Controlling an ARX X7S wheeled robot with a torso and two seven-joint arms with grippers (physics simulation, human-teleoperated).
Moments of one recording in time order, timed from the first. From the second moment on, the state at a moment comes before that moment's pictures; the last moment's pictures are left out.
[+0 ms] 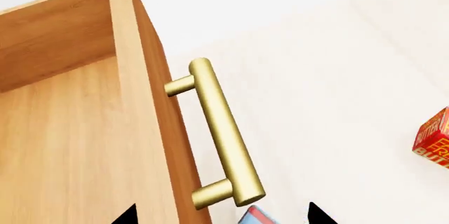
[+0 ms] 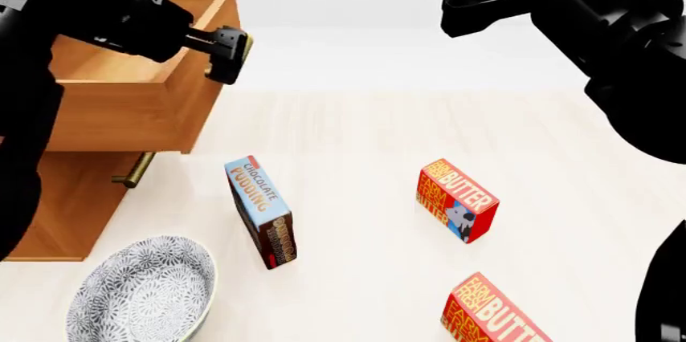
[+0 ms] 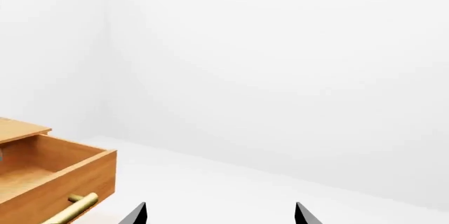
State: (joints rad) left arm -1.88 -0.22 1.13 -1.17 -0.76 -1.09 0.46; right arm 1.28 0.44 -0.09 -0.36 1.01 1.28 0.38
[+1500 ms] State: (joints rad) left arm -0.98 -1.09 0.54 0.81 -1.05 -0.65 -0.87; right arm 1.26 0.51 -0.05 -0.44 1.15 1.32 0.44
